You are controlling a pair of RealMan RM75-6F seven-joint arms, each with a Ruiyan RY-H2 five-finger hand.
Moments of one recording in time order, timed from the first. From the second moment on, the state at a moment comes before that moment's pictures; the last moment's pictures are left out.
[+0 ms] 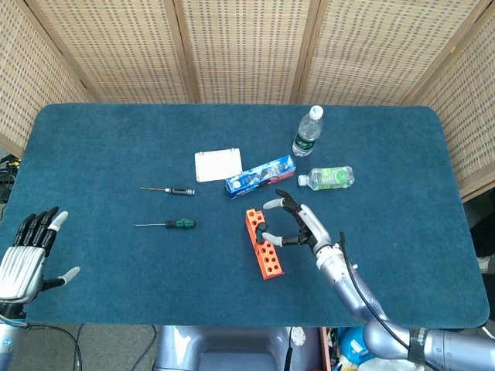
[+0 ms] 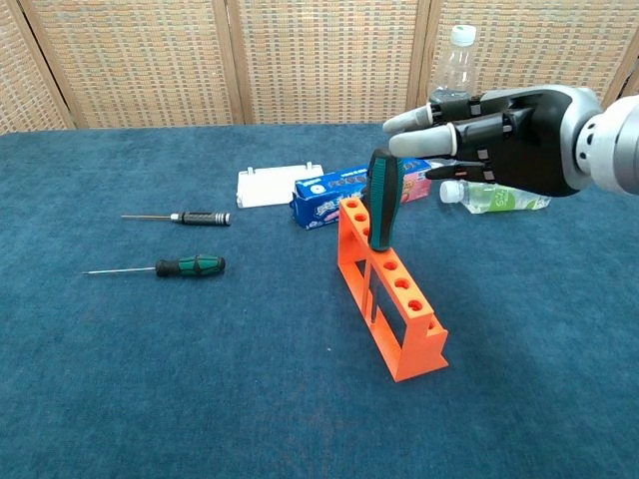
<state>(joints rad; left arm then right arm) -0.11 -1.15 -0.03 -1.68 1.57 1.50 0.10 0.64 -1.35 0.42 -1.98 -0.69 0.85 0.37</state>
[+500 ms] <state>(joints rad) -0.11 -1.15 -0.02 -1.68 1.57 1.51 0.10 0.54 -1.24 0.42 -2.00 -0.91 0.83 0.47</state>
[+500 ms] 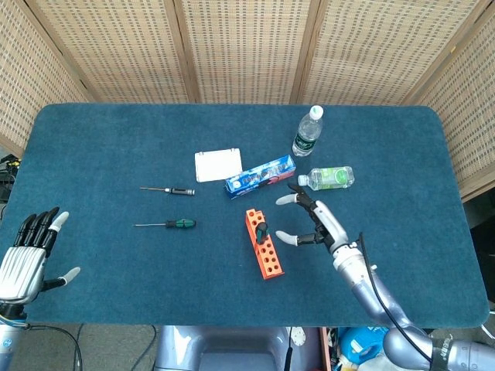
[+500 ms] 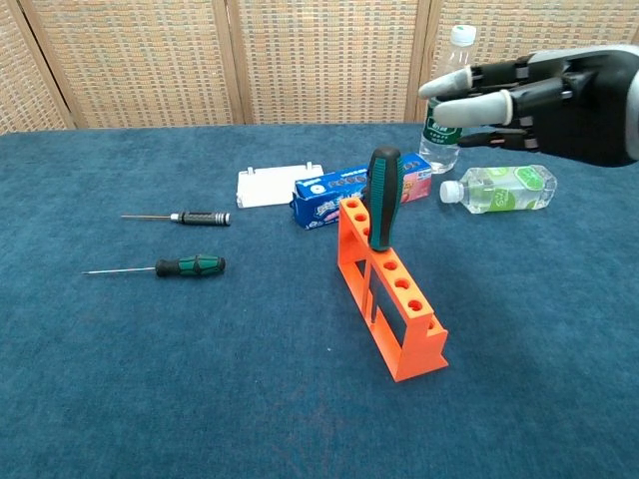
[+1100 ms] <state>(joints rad) -0.11 -1.16 -0.01 -1.70 1.58 1.49 0.14 0.25 -1.08 0.22 -1.82 -1.35 1.16 0.34</state>
